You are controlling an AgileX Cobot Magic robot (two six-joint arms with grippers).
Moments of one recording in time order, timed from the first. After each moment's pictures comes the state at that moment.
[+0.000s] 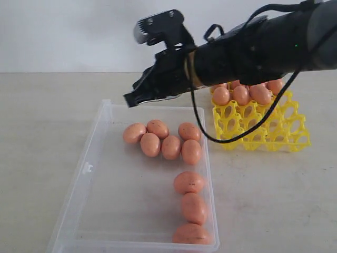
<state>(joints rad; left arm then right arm) 0.02 0.00 0.00 0.04 0.28 -0.08 0.45 1.83 -1.24 -1.74 -0.32 1.62</state>
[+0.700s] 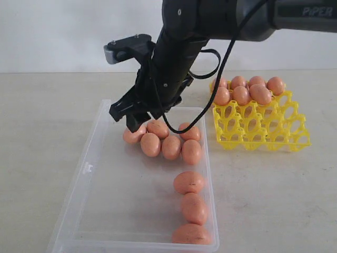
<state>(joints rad) 0.02 0.00 0.00 0.04 0.28 -0.08 0.54 2.02 -1.66 0.22 0.89 -0.22</state>
